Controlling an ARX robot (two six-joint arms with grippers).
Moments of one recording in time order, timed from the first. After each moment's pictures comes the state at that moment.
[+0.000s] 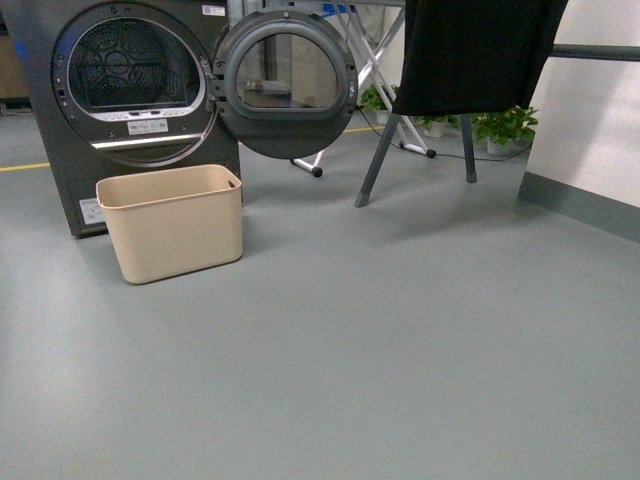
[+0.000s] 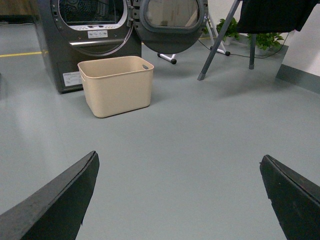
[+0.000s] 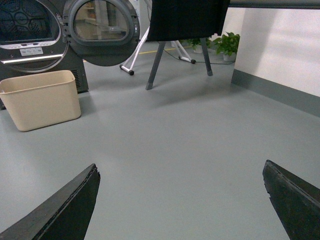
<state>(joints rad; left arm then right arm) 0.00 0.00 0.02 0.00 0.00 0.00 0.00 0.00 0.01 0.00 0.00 -0.01</state>
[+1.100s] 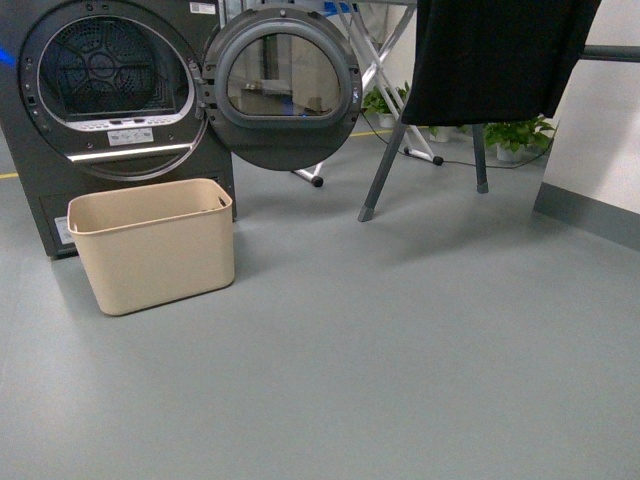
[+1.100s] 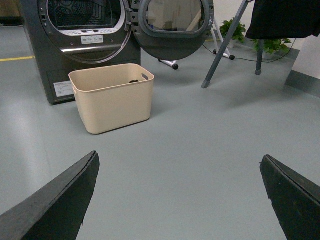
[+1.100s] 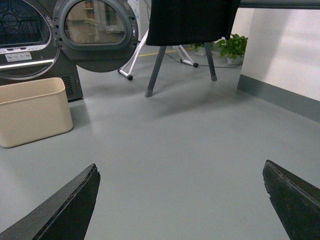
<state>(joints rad) 0.00 0.00 0.02 0.00 0.00 0.00 0.00 0.00 0.01 0.00 0.00 -0.01</state>
